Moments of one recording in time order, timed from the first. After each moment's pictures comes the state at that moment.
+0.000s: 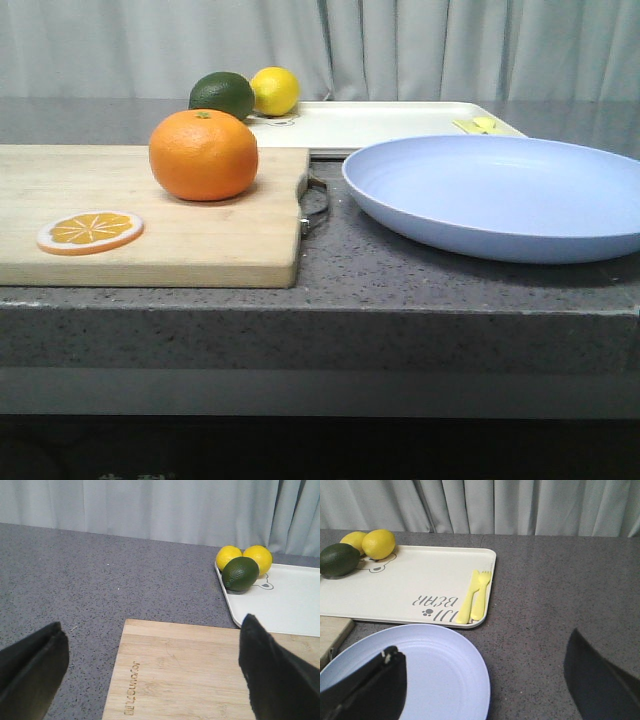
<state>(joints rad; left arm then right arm) -0.04 0.67 -0.53 -0.04 0.12 -0.07 0.04 0.69 -0.69 0.17 0.32 -0.07</state>
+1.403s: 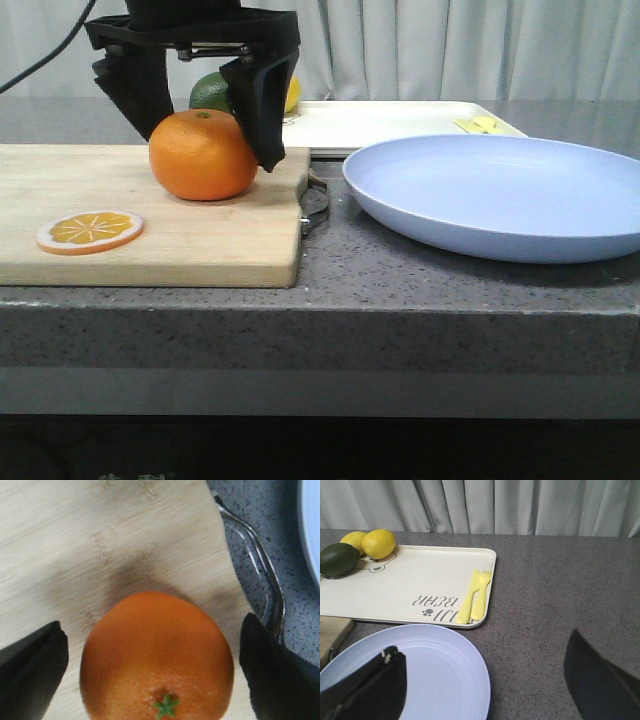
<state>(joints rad) -0.58 1.88 -1.73 -0.04 1.23 -0.06 0.04 0.69 -0.69 0.17 0.32 -0.07</state>
